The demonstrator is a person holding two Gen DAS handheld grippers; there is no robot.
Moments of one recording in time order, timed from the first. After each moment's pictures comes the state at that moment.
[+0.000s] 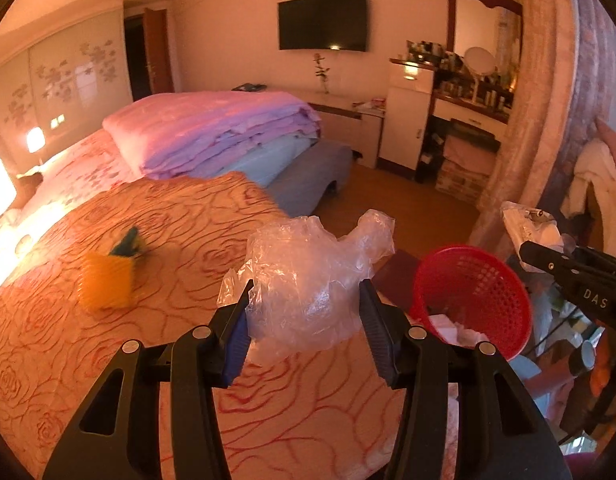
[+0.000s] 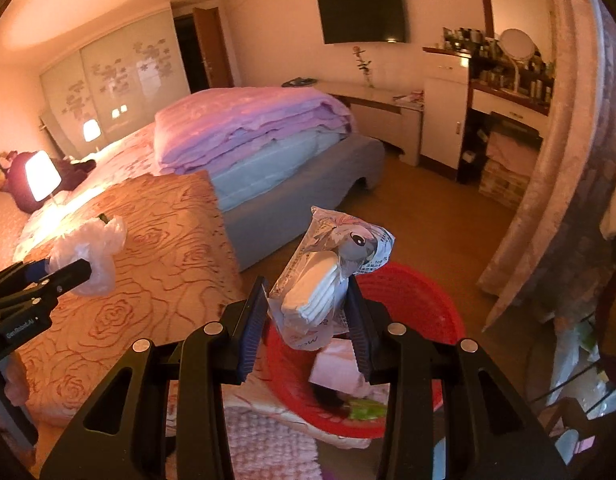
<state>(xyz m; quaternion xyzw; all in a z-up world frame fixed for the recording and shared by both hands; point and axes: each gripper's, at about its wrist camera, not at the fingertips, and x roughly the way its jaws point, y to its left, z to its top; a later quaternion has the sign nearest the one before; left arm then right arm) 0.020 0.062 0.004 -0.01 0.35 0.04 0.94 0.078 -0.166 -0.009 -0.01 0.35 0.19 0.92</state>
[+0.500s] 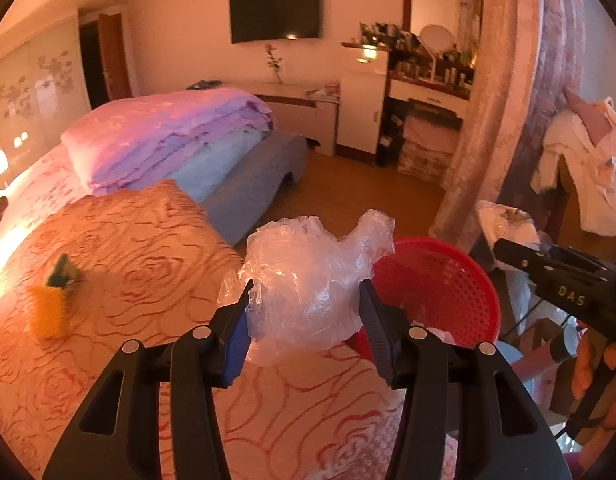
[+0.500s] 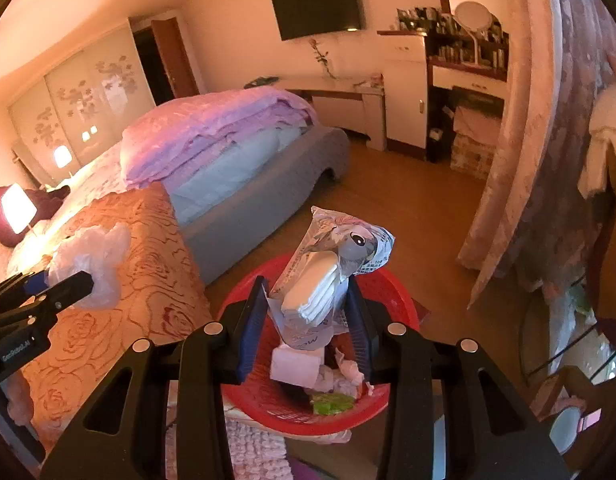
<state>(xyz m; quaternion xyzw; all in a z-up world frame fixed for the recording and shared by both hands) 0.057 0.002 -0.010 0.01 0.37 -0.03 0.93 0.094 -0.215 -0.027 0.04 0.37 0.14 0.92</state>
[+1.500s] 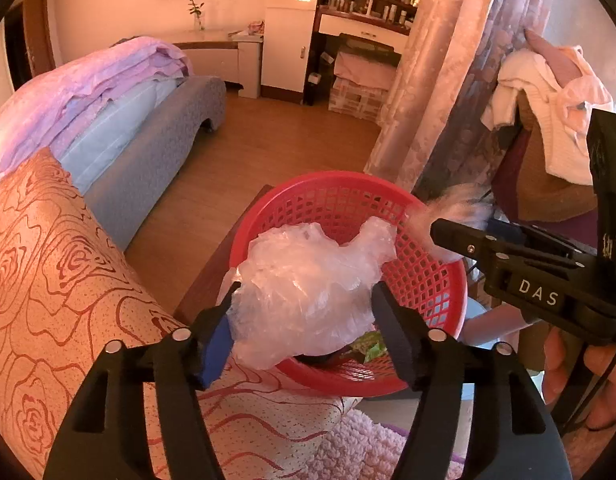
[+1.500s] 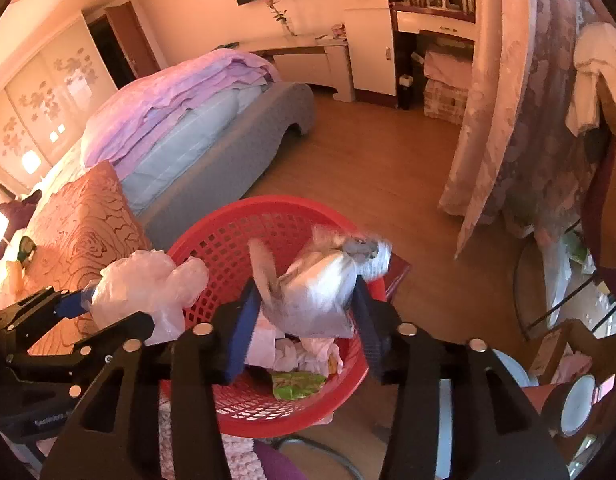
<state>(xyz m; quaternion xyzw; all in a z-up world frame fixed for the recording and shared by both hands) 0.109 -0.063 -0.083 0.01 0.46 -0.15 0.88 0.126 -0.242 -0.083 0.07 0.44 0.09 0.89</state>
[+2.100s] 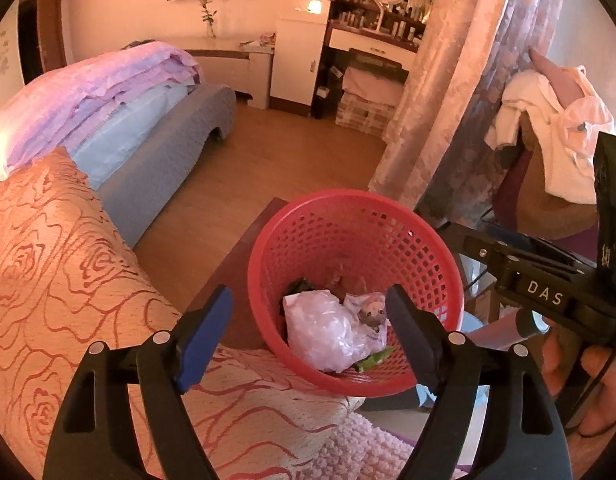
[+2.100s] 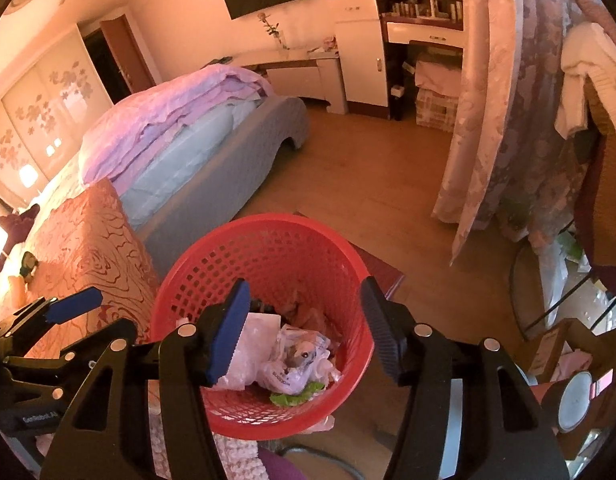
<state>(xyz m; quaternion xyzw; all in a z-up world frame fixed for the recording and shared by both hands) 0.105 -0.051 -0.067 -0.01 0.44 -0.14 0.89 0.121 -0.246 -0.071 0.07 0.42 0.08 0.90</state>
